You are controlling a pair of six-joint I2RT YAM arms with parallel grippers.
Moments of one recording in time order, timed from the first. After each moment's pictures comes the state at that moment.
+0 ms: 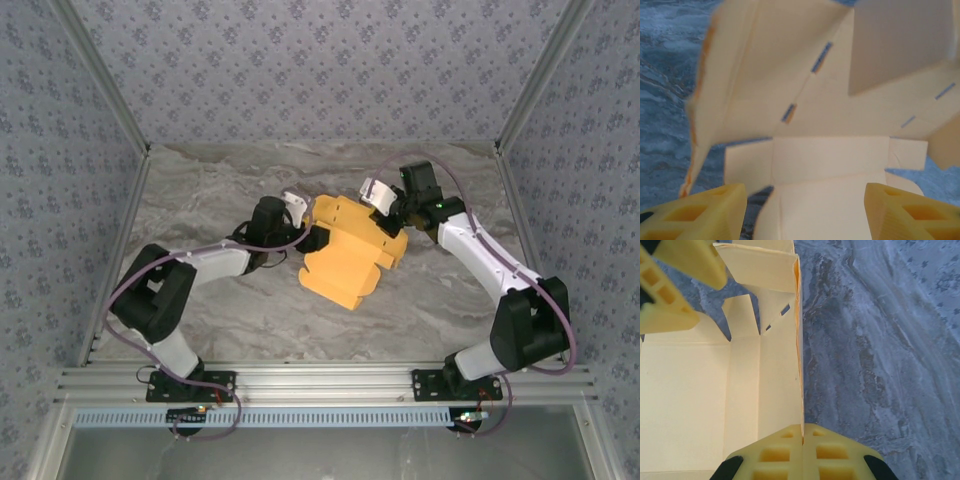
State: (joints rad) left arm -0.59 1.69 0.89 0.30 0.35 -0.29; right arm 0.35 1.46 1.16 -0.51 -0.28 -0.71
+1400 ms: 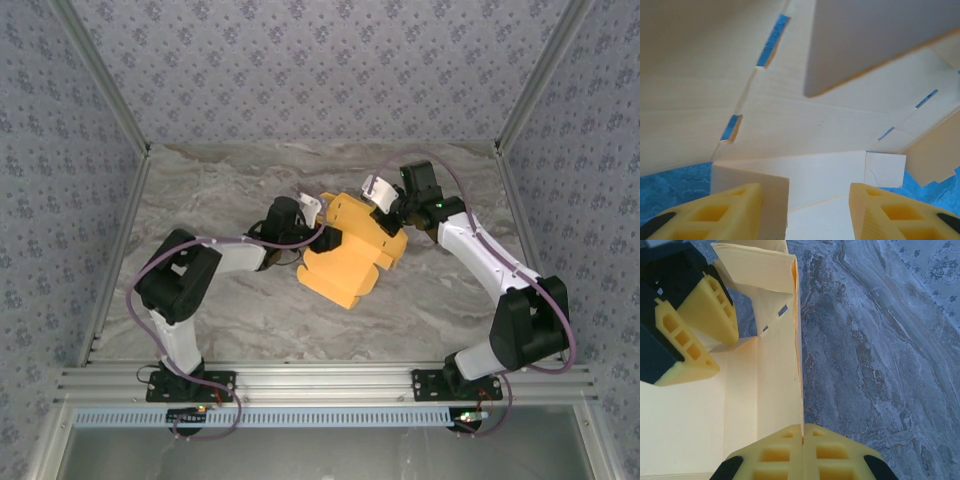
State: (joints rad) left arm -0.63 1.86 0.96 0.44 0.48 -0.38; right arm 0.35 1.46 1.16 -0.49 -0.26 -0.64
